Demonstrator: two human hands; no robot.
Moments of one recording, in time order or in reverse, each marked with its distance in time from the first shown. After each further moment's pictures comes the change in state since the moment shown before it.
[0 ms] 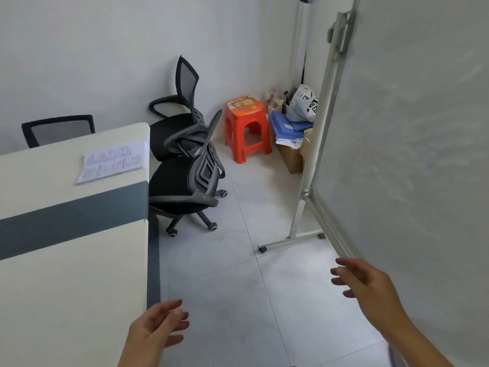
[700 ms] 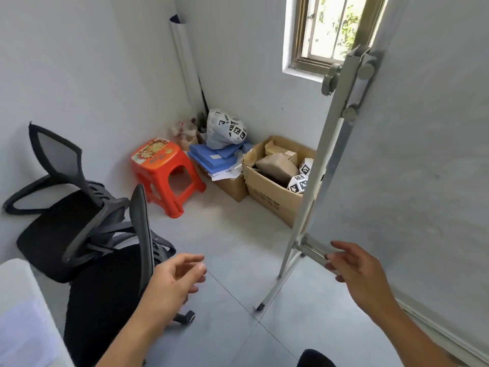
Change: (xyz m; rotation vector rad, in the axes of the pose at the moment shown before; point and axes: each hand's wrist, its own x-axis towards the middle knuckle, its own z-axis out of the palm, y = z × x) left_hand 0.385 0.318 0.116 0.389 -0.671 0.396; right_hand 0.245 -0.124 0.136 0.098 0.563 0.108
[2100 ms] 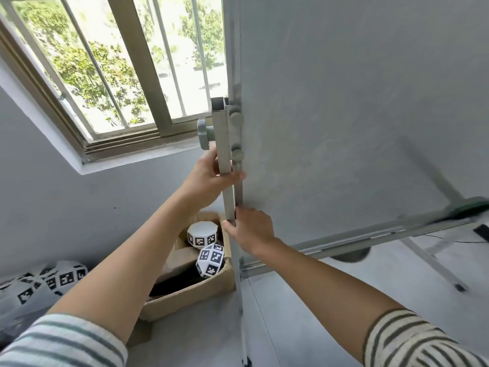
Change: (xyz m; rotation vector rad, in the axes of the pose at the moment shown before) left_hand 0.394 0.346 0.258 0.203 -1.191 0.839; right_hand 0.346 -0.157 0.068 -0.763 0.672 0.167
